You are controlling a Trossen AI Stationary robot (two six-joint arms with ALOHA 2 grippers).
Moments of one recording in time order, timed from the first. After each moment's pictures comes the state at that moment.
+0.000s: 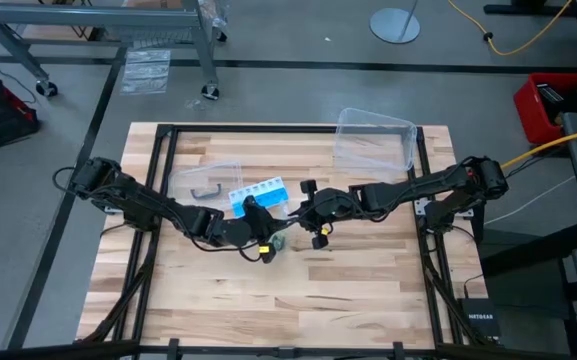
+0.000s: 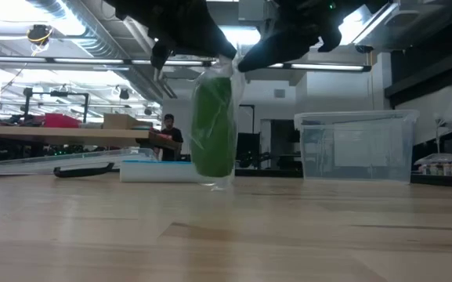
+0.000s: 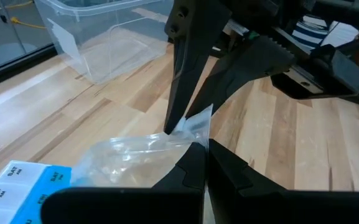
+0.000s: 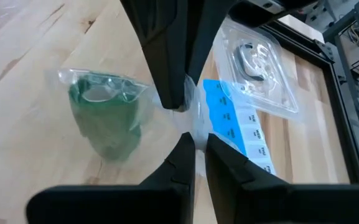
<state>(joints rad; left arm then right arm) -0.33 1.53 0.91 0.18 -0.62 -0.44 0.11 1.56 1.04 -0.12 0.14 -0.37</state>
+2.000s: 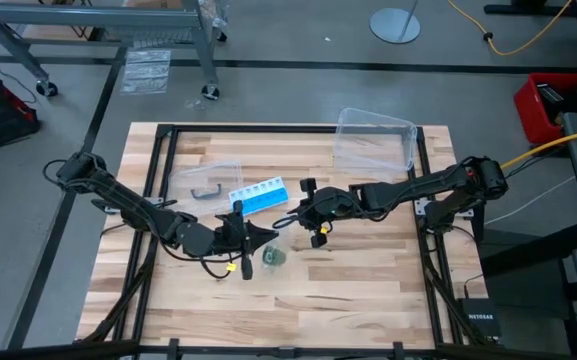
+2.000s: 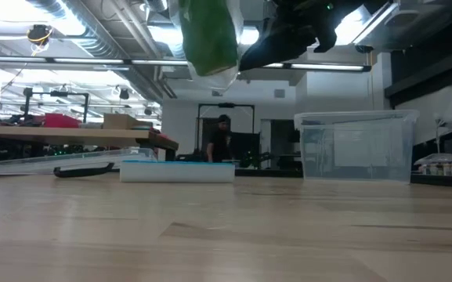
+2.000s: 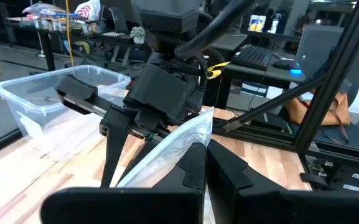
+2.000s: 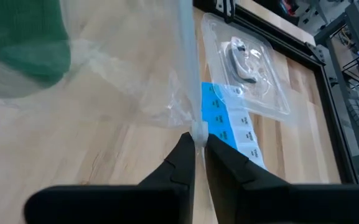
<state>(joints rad) -0.49 1.38 0.91 0.35 -0.70 -0.22 0.10 1.56 1.04 -0.10 0.15 -0.38</state>
